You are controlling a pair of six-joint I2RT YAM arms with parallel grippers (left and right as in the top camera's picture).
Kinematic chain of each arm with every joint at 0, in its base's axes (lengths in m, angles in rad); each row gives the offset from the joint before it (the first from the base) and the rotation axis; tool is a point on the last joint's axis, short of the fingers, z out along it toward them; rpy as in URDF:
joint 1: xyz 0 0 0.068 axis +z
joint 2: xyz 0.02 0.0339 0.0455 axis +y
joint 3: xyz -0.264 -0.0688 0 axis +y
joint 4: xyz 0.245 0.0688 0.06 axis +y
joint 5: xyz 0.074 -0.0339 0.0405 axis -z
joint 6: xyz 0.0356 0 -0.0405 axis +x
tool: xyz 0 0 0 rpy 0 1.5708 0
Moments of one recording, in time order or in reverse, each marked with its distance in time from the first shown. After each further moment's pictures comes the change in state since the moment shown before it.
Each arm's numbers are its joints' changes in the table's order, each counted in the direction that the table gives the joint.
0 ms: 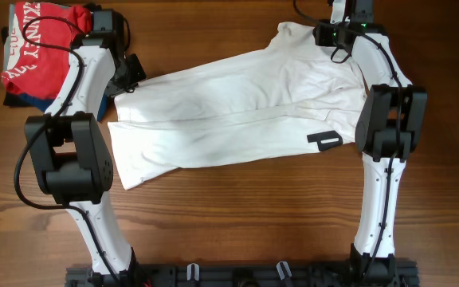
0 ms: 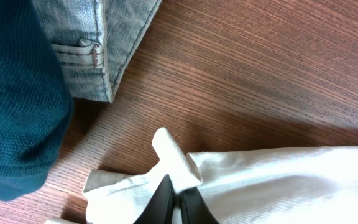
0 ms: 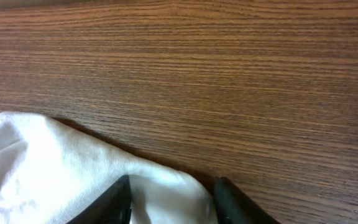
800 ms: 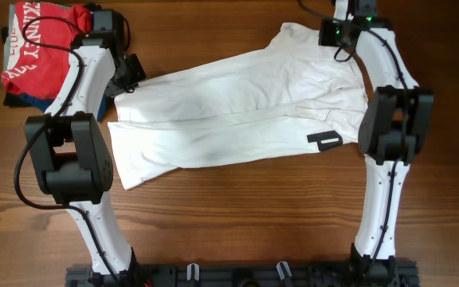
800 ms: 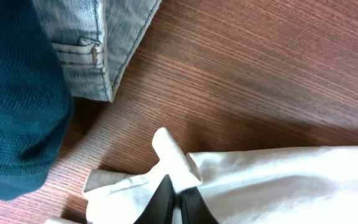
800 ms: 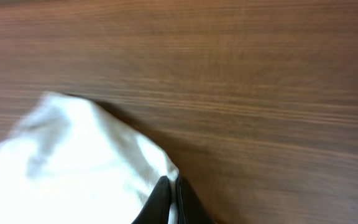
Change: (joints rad) left arm 0.000 0.000 0.000 0.002 0.000 0.000; right arm 0.000 -0.105 -0.005 0.169 0.007 0.023
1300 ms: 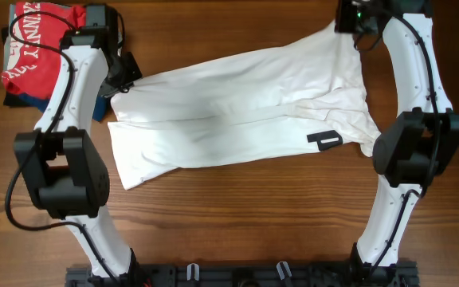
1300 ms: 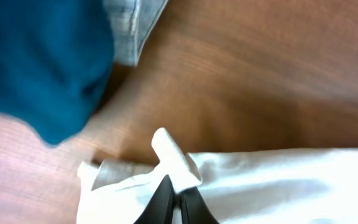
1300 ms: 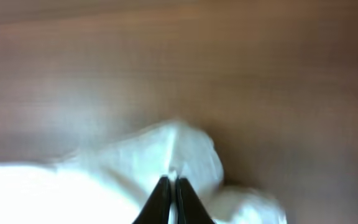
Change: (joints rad) left arm 0.000 -0.113 0.000 0.125 0.000 0.000; right arm -0.010 -0.257 -0.002 0.360 0.000 0.000
